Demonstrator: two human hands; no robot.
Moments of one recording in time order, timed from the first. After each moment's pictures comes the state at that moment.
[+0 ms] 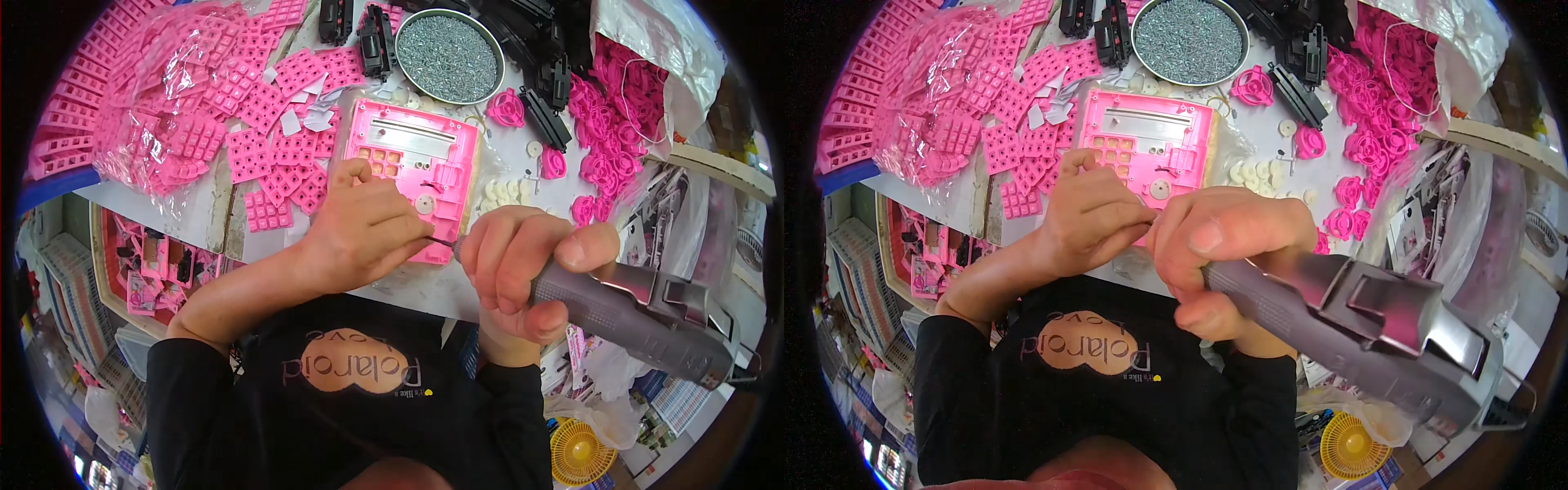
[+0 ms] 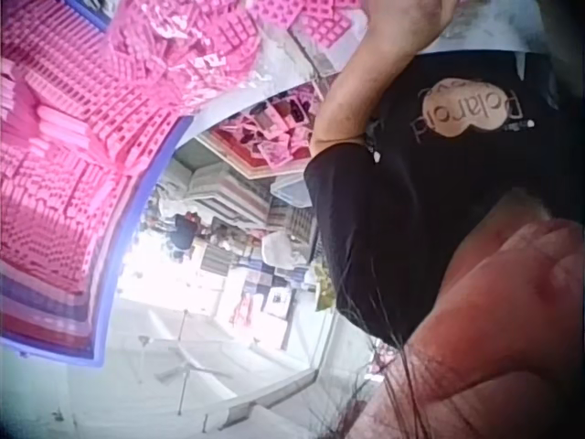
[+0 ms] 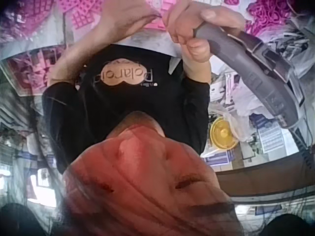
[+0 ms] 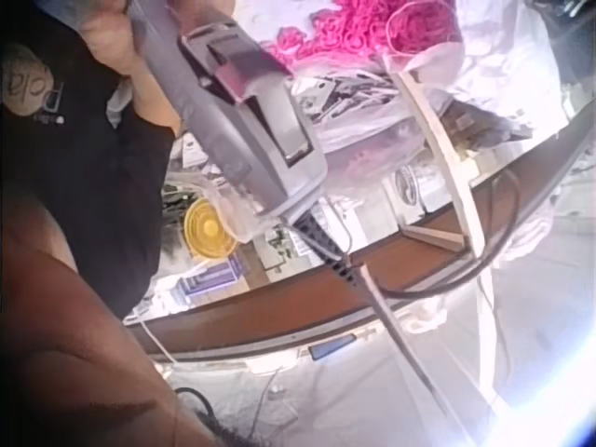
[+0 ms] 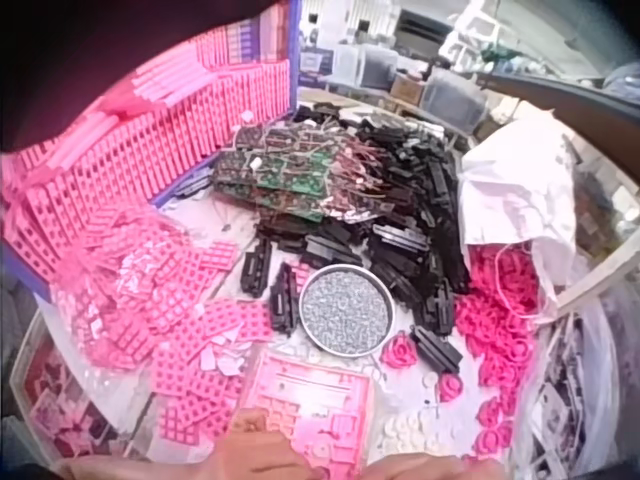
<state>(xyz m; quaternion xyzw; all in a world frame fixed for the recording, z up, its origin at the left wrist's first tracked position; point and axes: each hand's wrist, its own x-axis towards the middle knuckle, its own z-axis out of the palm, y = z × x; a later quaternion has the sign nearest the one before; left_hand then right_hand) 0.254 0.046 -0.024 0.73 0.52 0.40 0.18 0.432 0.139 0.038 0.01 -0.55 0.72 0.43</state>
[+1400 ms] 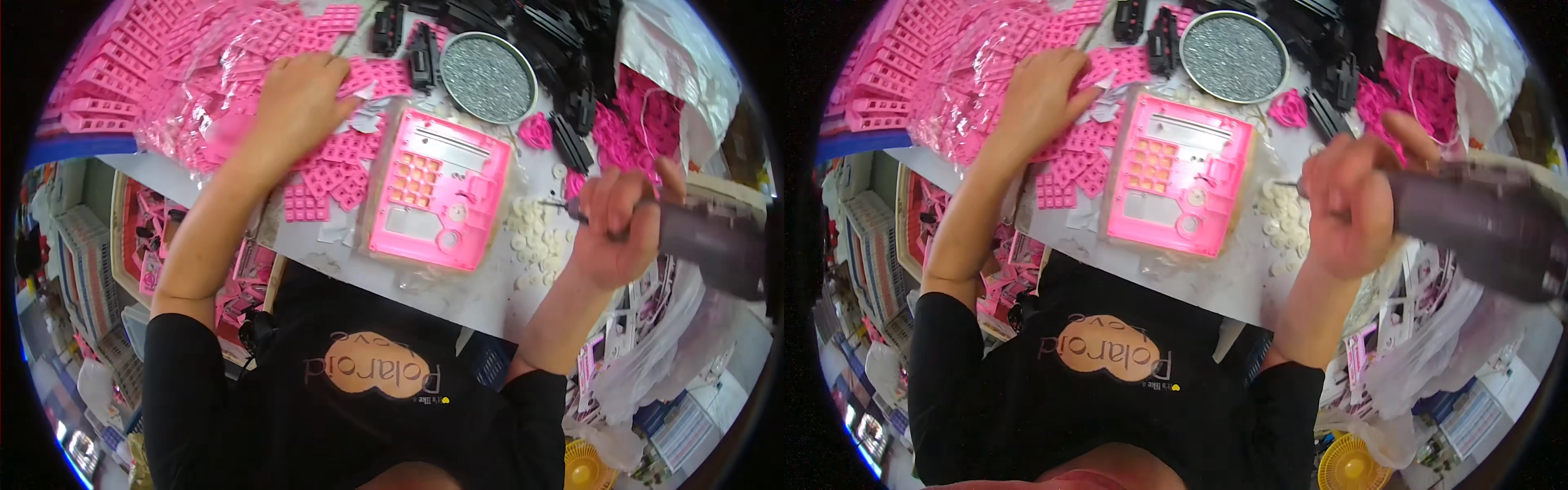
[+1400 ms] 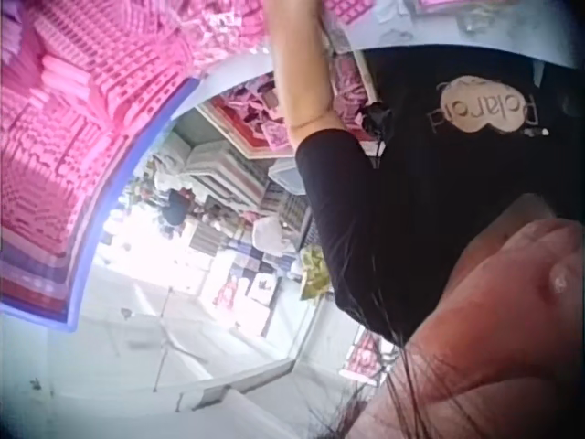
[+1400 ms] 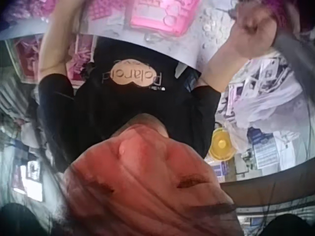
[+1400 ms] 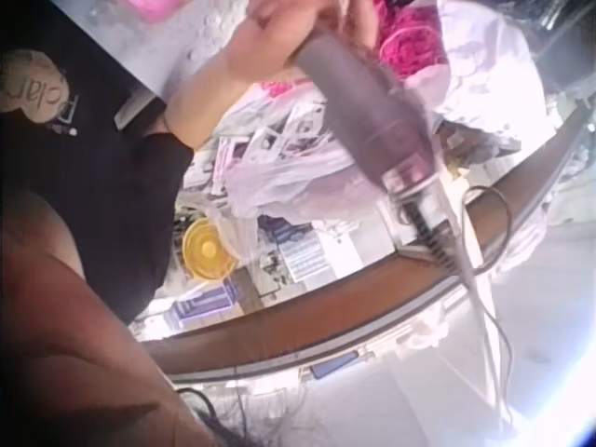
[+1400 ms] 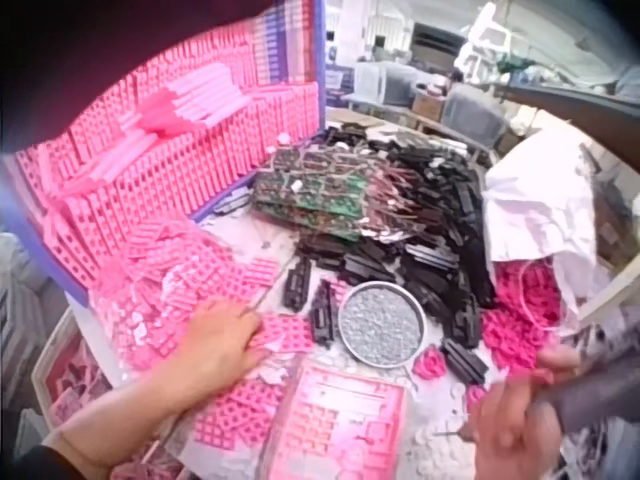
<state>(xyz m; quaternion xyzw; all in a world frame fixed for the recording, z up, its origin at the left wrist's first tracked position) 0.133 0.090 -0.027 0.65 0.75 0.13 -0.02 0.442 0.190 0.051 -0.12 -0.55 0.63 0.54</state>
